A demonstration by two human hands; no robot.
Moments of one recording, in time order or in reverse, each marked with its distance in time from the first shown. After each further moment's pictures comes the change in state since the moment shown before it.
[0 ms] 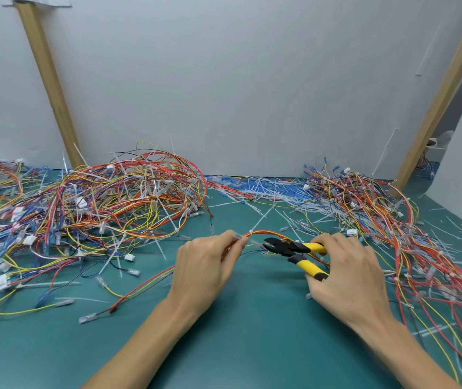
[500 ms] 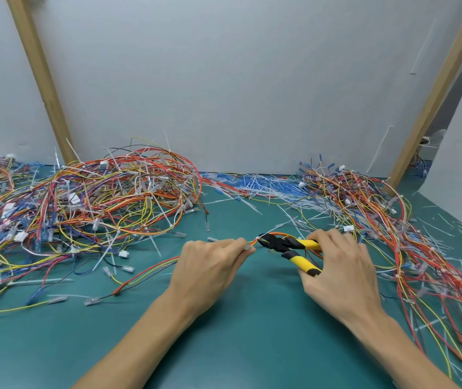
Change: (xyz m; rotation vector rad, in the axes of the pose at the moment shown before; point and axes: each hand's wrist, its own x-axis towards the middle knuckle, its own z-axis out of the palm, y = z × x) left_hand -0.001 0.006 -0.001 0.238 -0.044 0.300; right_hand 0.000 -0.001 0.004 -0.027 0.006 0.001
